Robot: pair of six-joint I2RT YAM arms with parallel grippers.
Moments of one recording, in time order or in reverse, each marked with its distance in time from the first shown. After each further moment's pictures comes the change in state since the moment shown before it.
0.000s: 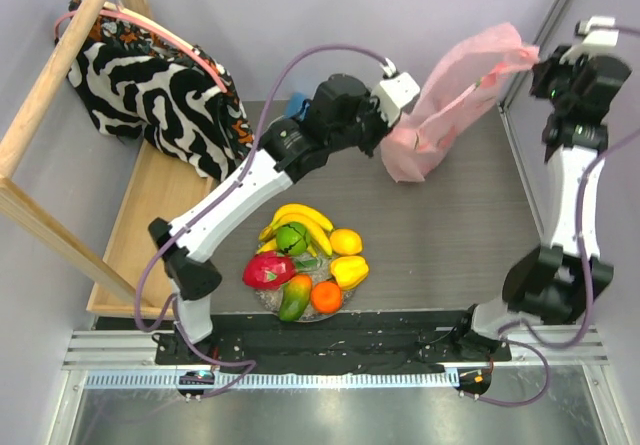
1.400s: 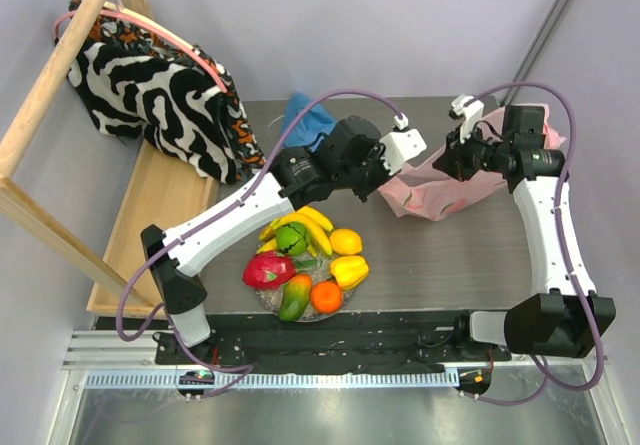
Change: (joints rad) left arm -0.114 -0.144 -0.269 -0.145 -0.027 0.020; right arm 0.272 -0.282 -0.285 -0.731 -0.455 -0.520
